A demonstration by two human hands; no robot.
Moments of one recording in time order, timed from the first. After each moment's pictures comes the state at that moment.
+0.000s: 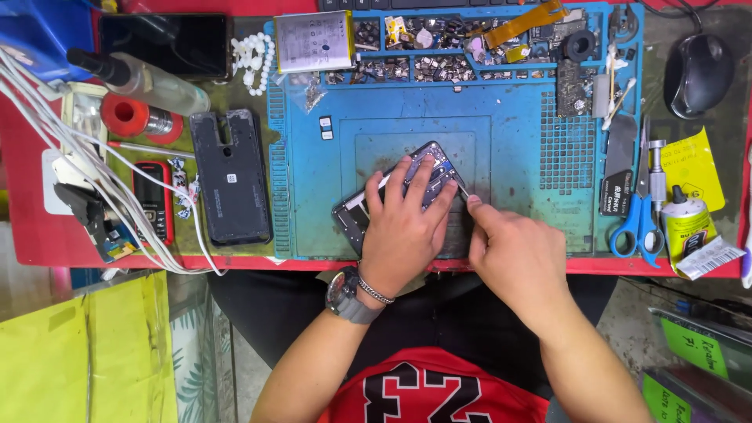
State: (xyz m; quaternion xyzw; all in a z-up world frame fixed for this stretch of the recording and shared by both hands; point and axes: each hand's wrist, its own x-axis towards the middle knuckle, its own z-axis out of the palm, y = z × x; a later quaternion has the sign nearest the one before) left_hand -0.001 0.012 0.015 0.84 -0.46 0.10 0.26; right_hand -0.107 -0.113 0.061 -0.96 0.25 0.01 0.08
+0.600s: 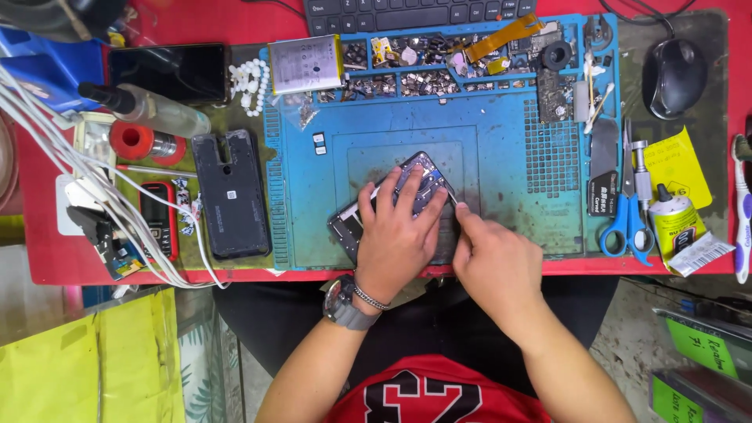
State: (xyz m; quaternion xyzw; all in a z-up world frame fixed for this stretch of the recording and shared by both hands) left_hand -0.001 0.010 0.014 0.84 -0.47 0.11 0.26; right_hand -0.117 -0.101 0.028 -0.95 0.29 -0.03 0.10
